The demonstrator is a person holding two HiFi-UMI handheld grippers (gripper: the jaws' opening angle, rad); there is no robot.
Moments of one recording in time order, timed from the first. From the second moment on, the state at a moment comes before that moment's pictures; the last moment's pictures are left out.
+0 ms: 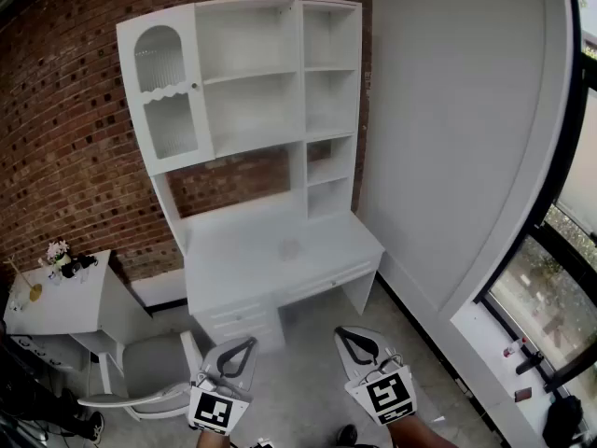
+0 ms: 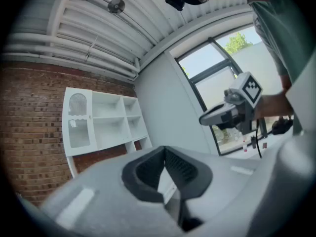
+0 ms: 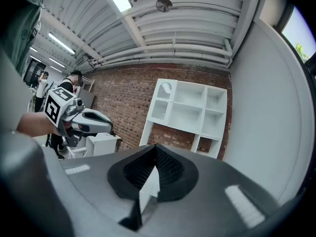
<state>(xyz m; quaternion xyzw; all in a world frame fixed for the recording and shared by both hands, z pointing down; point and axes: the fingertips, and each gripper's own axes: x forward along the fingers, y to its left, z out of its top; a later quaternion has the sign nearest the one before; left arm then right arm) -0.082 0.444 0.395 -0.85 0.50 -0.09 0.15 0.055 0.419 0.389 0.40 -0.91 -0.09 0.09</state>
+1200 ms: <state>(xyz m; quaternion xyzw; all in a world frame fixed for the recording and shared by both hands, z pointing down) 0.011 0.310 0.414 -0.83 0.53 -0.13 0.14 0.121 0.272 0.420 0.32 -0.94 -0.05 0.07</state>
